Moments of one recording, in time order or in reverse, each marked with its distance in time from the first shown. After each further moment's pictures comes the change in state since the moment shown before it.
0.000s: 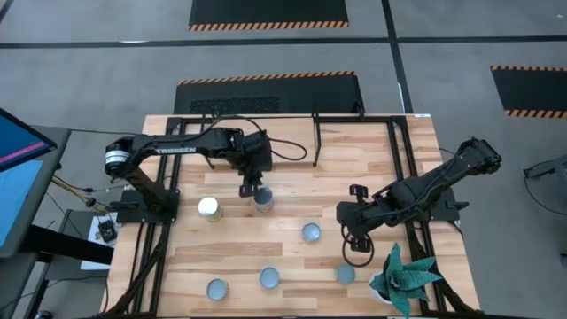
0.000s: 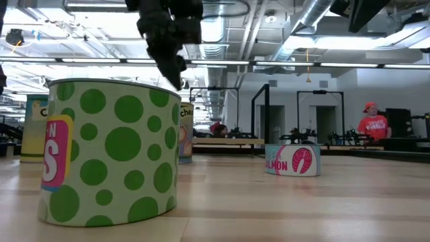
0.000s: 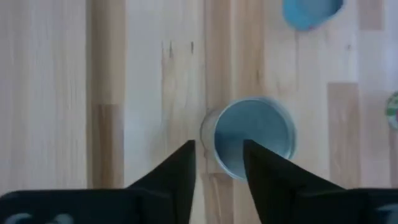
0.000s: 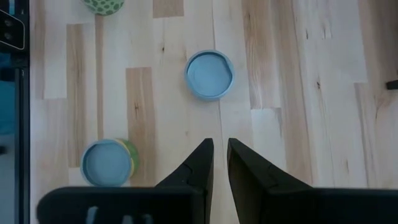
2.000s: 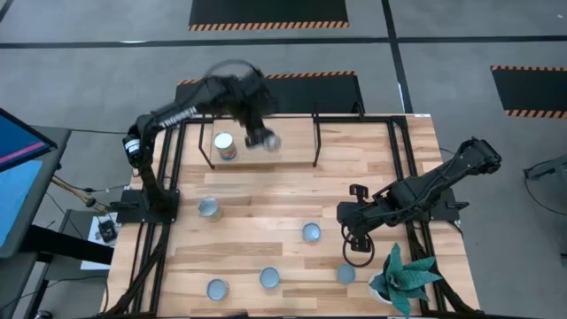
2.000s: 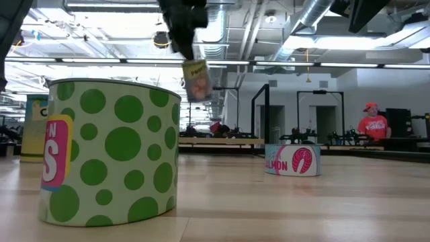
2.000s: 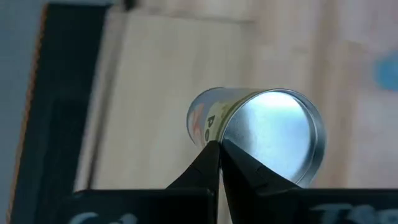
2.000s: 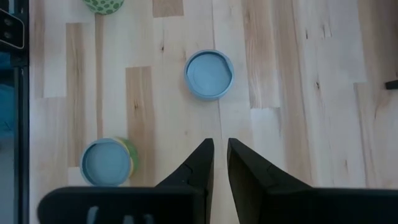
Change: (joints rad) left arm 0.302 0.176 0.589 -0.322 -0.099 0.135; right arm 0.000 0.000 0.000 -0.002 0.002 -0.013
